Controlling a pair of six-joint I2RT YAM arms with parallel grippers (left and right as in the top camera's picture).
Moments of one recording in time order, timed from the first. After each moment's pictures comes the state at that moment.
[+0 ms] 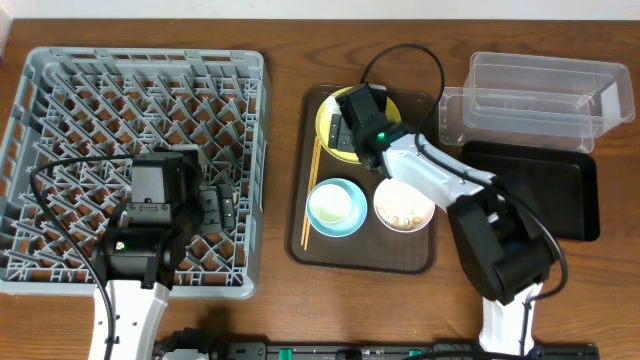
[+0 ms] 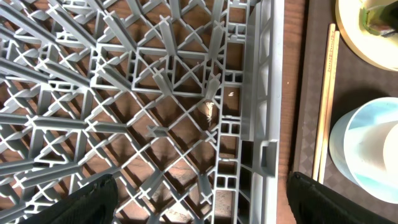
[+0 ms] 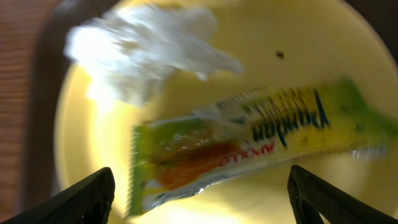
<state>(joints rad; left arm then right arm) -0.04 0.99 0.92 -0.92 -0.01 -0.12 0.55 2.07 1.37 -0.29 0.20 0.66</state>
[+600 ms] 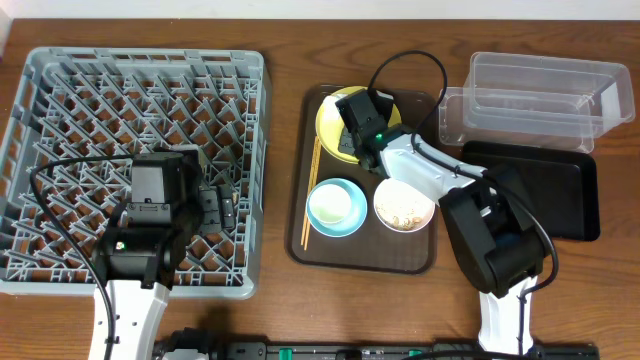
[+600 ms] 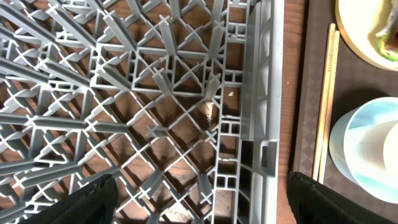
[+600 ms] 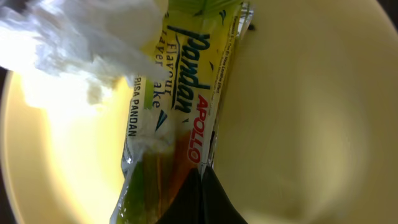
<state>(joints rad) -0.04 0.99 0.92 -0.92 -0.01 -0.12 0.54 2.10 1.37 -0.32 0.22 0.76</state>
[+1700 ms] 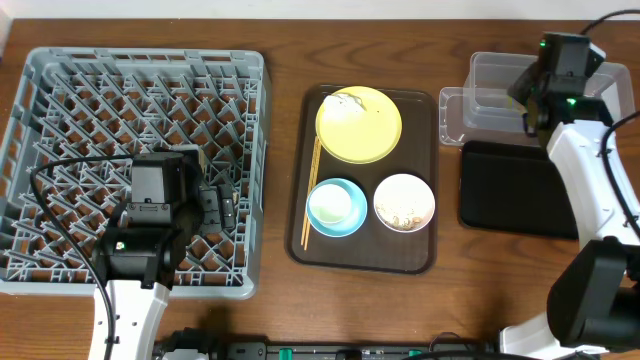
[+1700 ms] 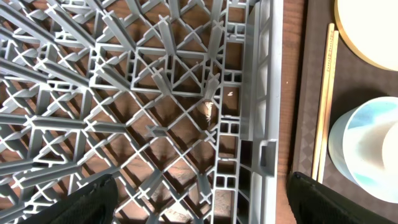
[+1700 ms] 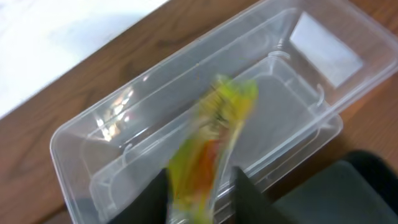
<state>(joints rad) -0.04 0.99 0.92 -0.92 -0.01 -0.12 -0.08 1.72 1.37 -0.46 0.30 0.54</state>
